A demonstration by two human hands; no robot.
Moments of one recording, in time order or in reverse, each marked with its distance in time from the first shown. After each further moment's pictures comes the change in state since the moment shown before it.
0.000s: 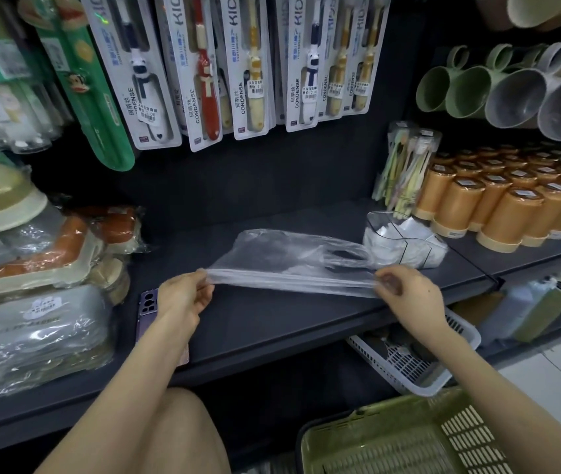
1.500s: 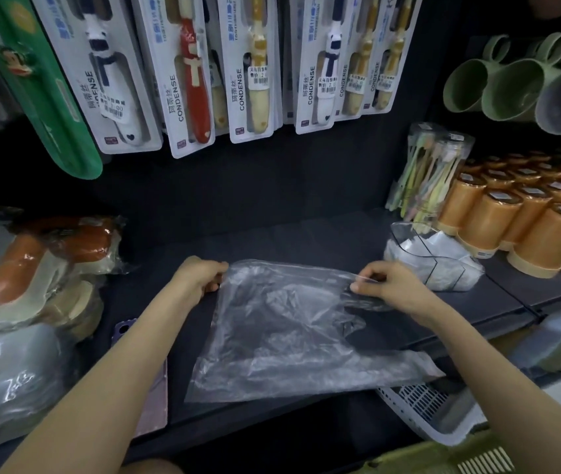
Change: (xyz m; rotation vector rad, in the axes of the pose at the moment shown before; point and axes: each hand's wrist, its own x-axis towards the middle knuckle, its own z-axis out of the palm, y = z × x) left_hand 0.083 0.022 0.064 0.693 -0.168 0.040; right_hand 0.095 -0.005 0.040 0.436 -0.438 0.071
